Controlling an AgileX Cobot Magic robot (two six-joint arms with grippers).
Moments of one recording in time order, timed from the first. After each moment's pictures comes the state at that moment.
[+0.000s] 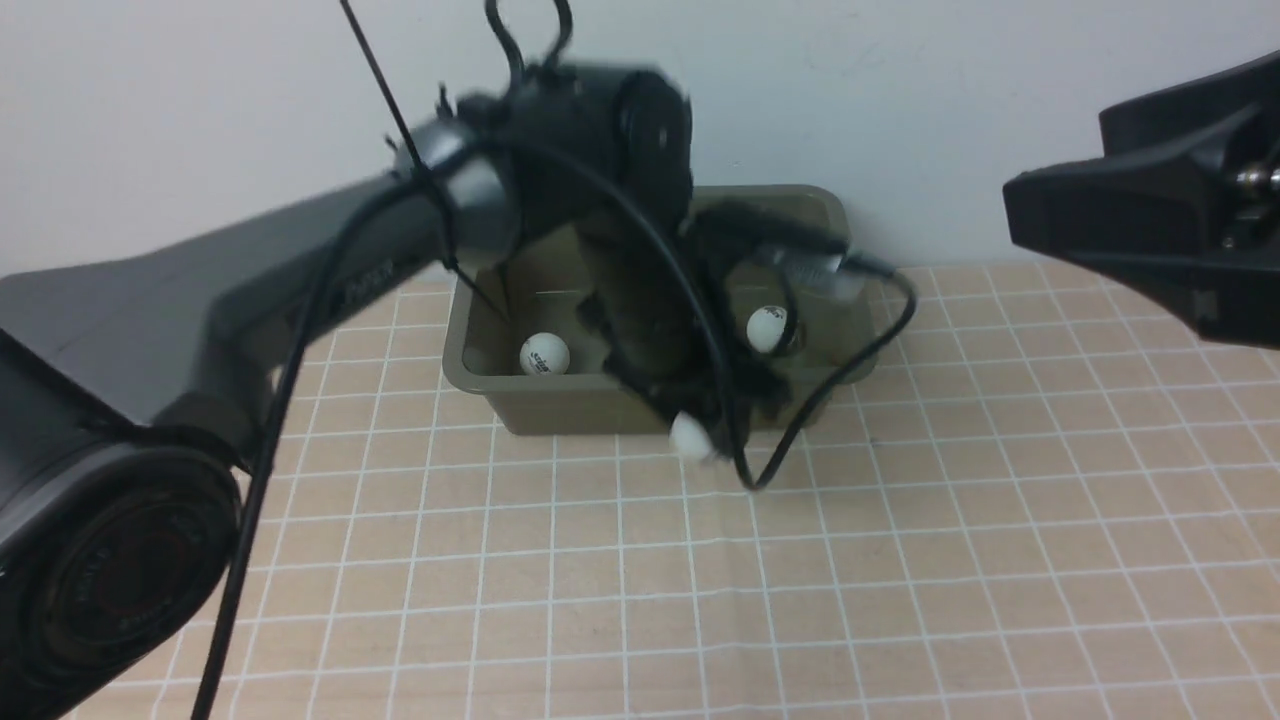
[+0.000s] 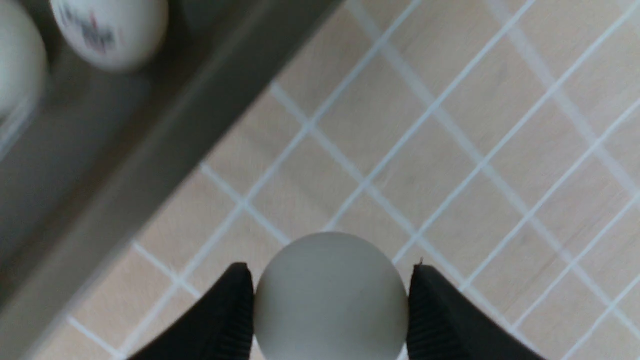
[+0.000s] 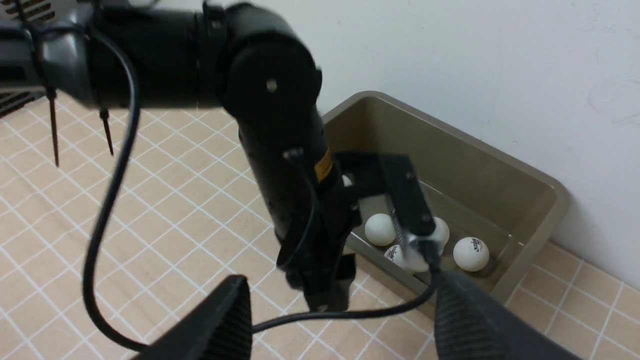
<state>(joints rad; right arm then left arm) 0.44 0.98 -1.16 0.36 0.83 -0.36 -0.57 2.14 -1.98 -0.23 1.20 0.24</state>
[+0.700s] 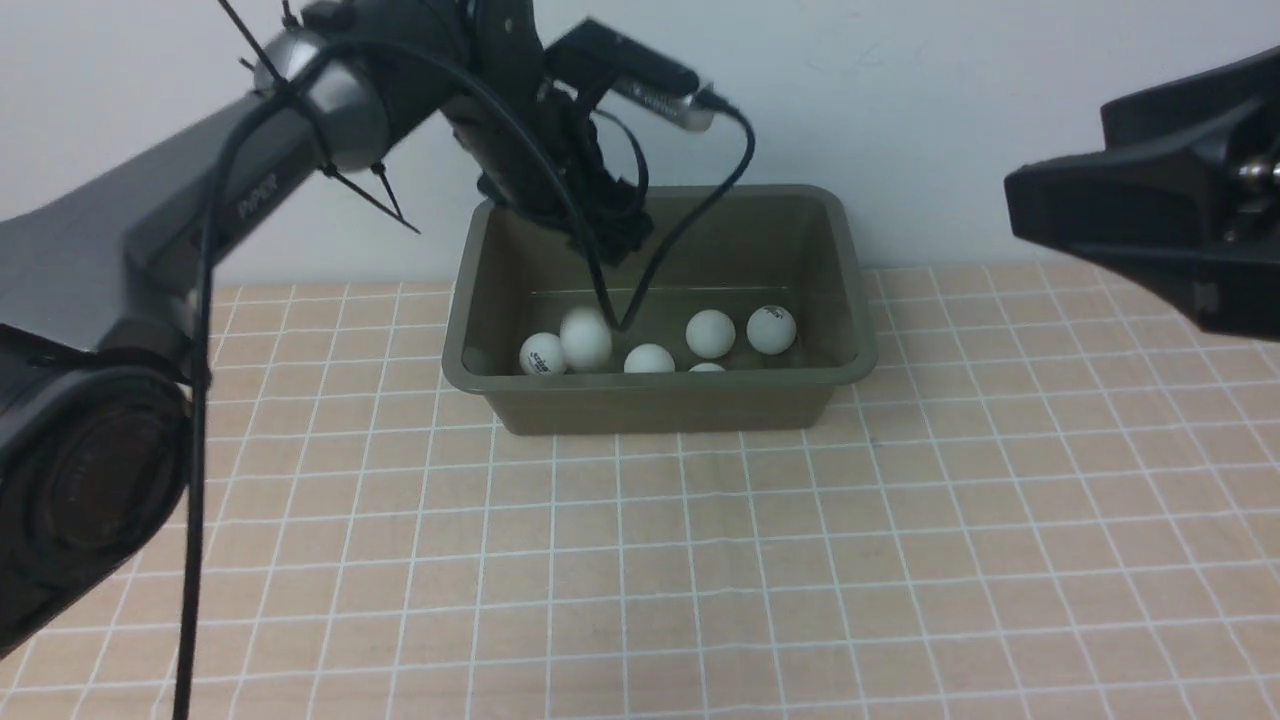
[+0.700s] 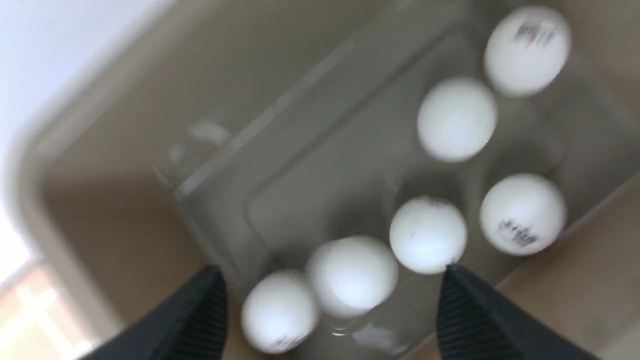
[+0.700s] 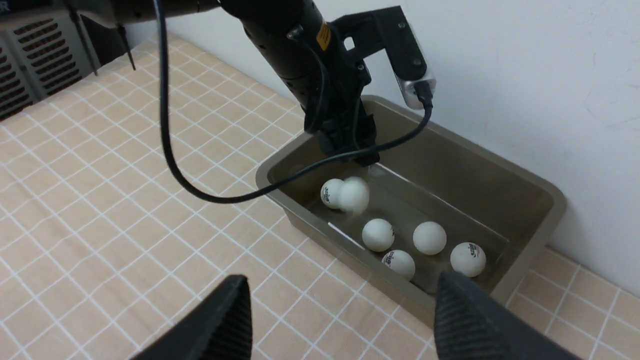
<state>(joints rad) 0.44 0.98 -1.16 0.35 0.80 -0.36 -0.37 2.16 -2.15 -0.06 1.02 0.31</state>
